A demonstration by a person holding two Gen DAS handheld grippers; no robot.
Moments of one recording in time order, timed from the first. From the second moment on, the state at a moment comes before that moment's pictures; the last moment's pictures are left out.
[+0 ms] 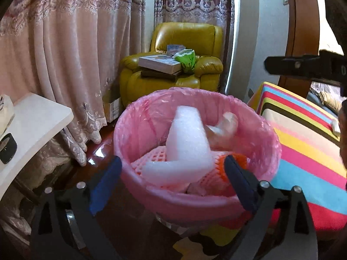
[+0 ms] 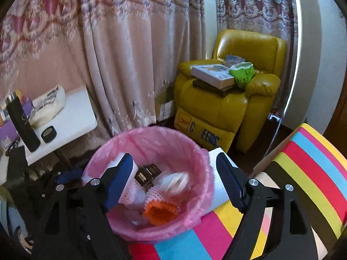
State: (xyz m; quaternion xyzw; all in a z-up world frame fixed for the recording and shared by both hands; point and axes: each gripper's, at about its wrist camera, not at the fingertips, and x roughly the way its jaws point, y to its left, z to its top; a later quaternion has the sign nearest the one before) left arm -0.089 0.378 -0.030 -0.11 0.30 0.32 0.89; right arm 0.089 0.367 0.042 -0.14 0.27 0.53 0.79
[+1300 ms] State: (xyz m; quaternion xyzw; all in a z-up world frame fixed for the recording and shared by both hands) left arm 0.282 0.039 -0.053 -0.03 0.40 -0.01 0.92; right arm 0.365 -0.072 -0.050 -0.09 0.39 0.15 0.90
